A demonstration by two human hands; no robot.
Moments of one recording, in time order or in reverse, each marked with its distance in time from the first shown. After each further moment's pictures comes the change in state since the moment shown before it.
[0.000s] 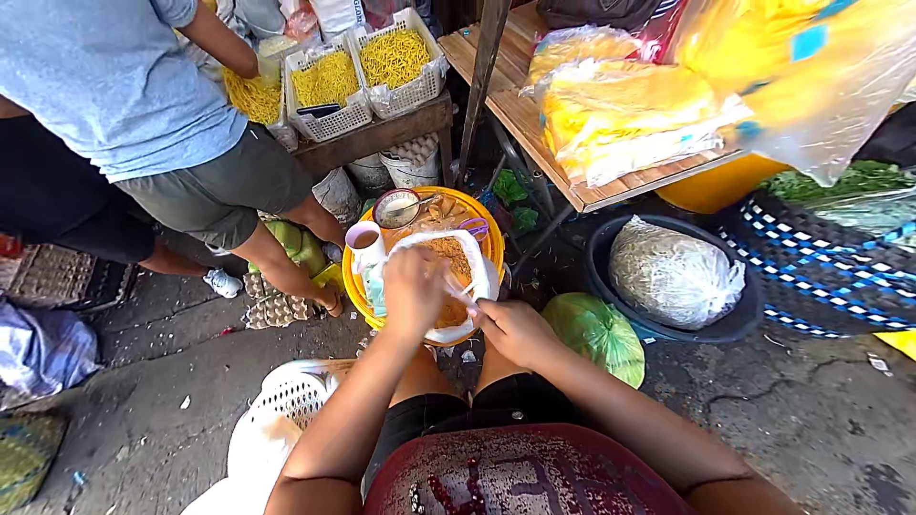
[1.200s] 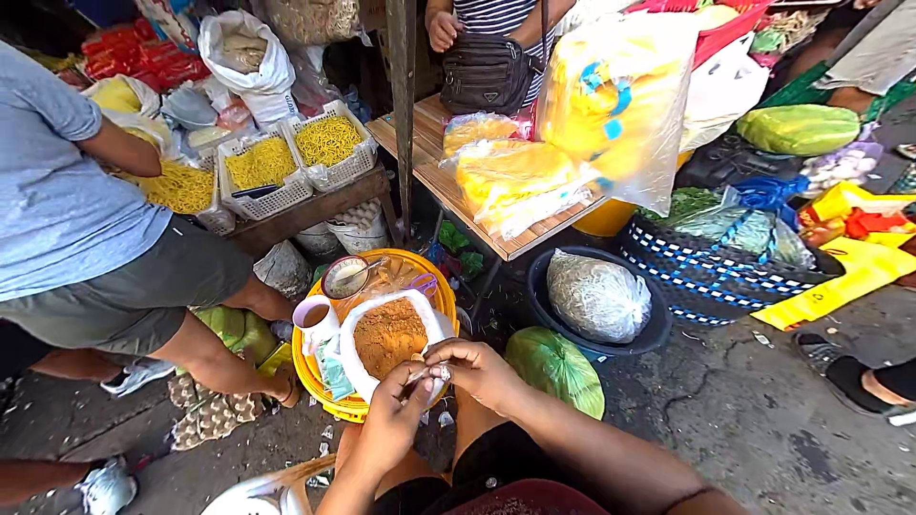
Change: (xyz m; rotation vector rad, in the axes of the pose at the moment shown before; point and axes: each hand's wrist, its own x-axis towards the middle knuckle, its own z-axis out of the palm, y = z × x) left_hand -0.040 0.019 -0.001 -0.798 -0.343 -0.164; right_hand -0.004 0.000 -0.011 0.678 0.299 -0.138
